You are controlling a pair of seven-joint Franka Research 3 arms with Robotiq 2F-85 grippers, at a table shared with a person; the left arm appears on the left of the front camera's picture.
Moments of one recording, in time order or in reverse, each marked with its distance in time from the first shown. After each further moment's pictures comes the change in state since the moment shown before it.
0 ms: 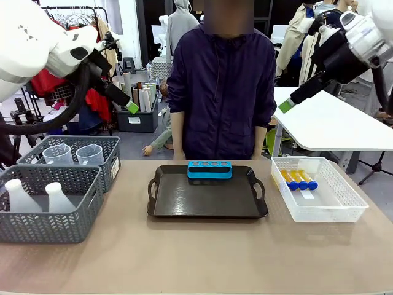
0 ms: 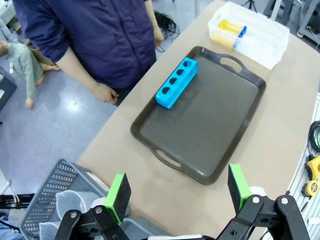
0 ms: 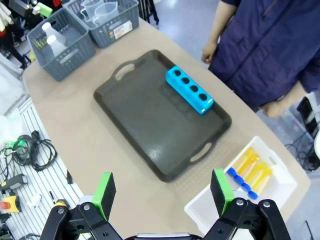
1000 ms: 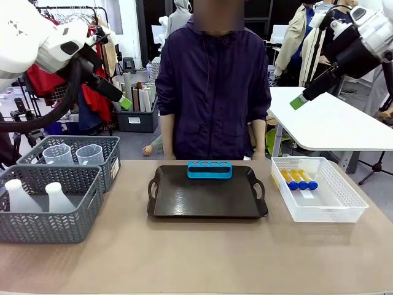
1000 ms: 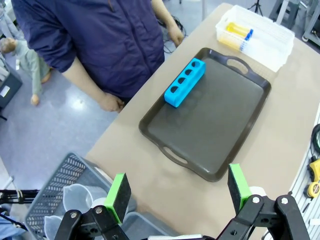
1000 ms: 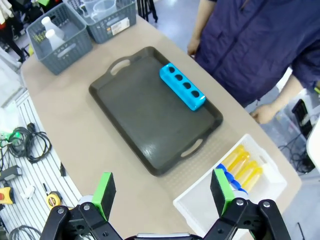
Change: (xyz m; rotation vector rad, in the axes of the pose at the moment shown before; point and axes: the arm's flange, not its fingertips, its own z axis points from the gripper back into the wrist) left arm -0.004 0.009 0.016 0.026 -0.010 0.017; right arm -0.003 -0.014 0.014 -0.008 0.009 0.037
